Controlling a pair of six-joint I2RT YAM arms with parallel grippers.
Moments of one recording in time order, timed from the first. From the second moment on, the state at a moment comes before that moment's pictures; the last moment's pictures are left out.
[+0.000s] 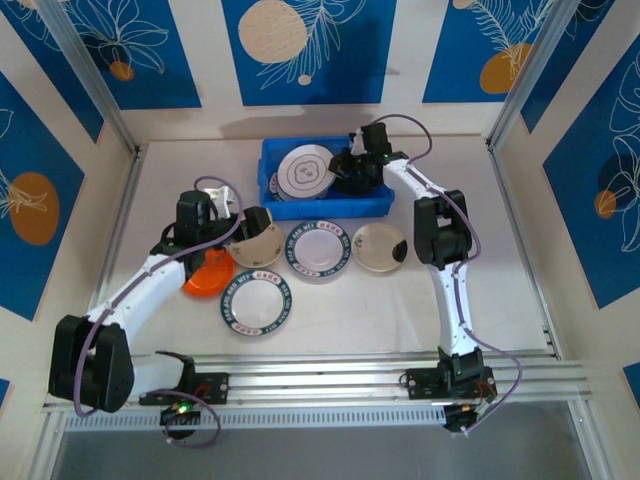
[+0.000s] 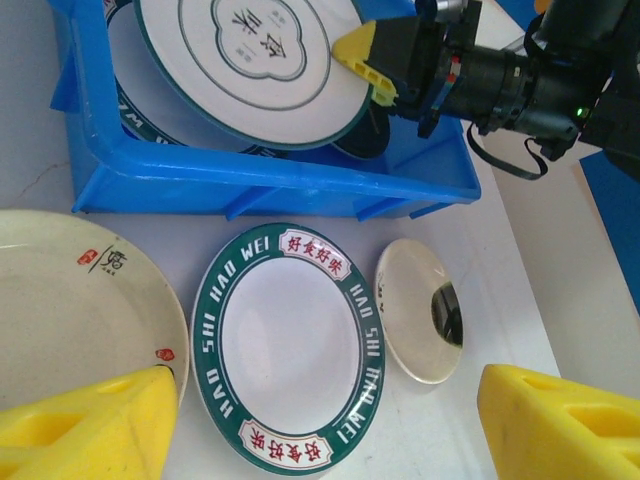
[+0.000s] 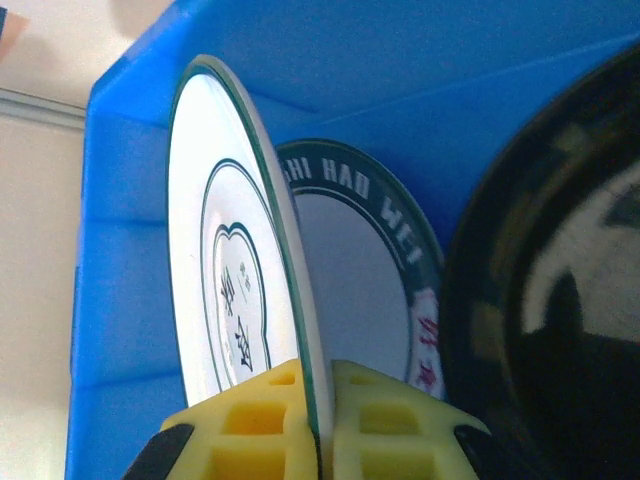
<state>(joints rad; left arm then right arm) -0.25 1.25 0.78 -0.06 0.48 -0.60 0.29 2.39 2.01 -0.35 -0.54 0.65</state>
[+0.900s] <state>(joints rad) -0.25 1.25 0.77 -0.06 0.48 -0.58 0.35 2.55 2.35 -0.65 -0.44 0.60</state>
